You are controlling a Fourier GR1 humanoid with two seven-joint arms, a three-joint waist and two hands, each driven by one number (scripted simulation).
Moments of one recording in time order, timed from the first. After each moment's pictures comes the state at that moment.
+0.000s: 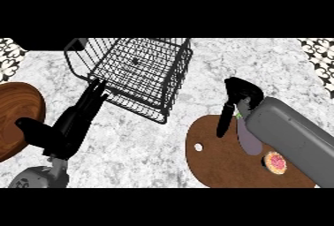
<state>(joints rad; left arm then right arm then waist) -0.13 0.34 -0.25 -1.67 0.34 0.14 0.17 -0.84 -0.52 0.79 -1.24 -0.07 0.16 1.21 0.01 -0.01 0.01</state>
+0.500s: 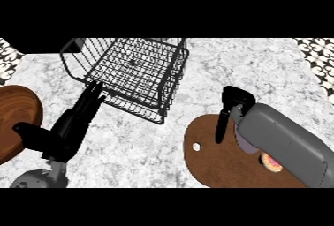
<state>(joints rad) -0.10 0.33 -0.24 -1.68 0.33 0.14 0.15 -0.83 -0.48 0.86 -1.16 -0.05 0.16 1.21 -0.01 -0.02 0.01</state>
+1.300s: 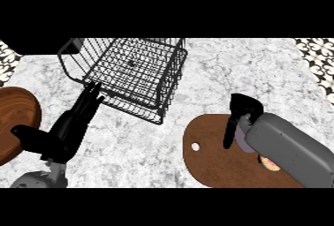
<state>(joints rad) -0.09 0.32 -0.22 -1.68 0.31 0.13 0.14 -0.75 -0.53 0.89 -1.18 0.03 0.11 1.18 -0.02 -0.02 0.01</state>
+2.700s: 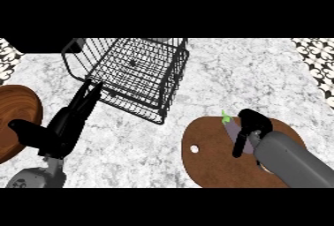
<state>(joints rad) -0.11 0.31 -0.17 -1.64 0.30 0.08 0.14 -0.56 -0.51 0.80 -1.13 0.15 0.05 1.07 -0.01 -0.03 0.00</state>
